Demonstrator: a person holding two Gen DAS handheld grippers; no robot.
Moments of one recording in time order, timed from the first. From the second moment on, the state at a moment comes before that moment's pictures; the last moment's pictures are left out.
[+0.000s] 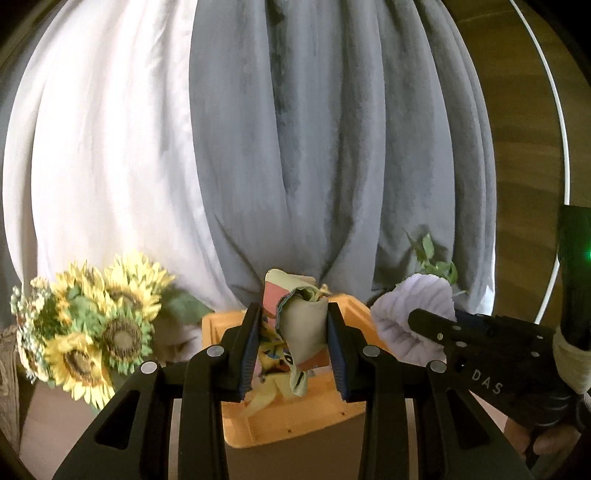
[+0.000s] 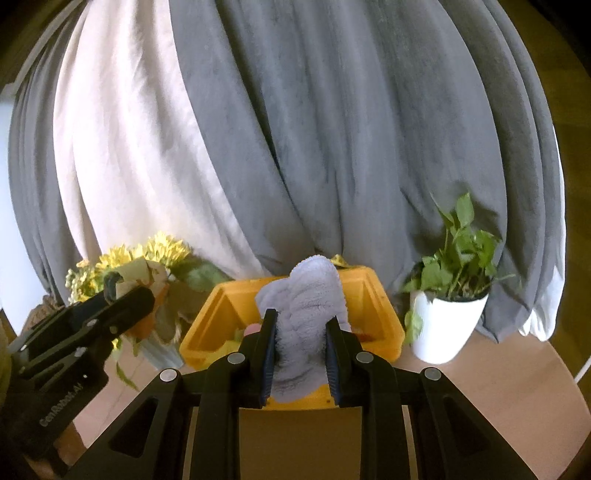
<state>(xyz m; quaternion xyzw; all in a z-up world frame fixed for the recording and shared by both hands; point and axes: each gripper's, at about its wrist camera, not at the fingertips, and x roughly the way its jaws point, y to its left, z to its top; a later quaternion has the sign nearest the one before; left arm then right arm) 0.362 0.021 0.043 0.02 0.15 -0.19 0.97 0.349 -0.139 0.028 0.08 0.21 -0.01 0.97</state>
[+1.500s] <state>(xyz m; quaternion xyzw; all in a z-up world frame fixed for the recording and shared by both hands) 0.533 -0.014 -0.045 0.05 0.30 -0.14 0.94 0.514 -0.169 -0.042 0.04 0.31 0.00 0.95</state>
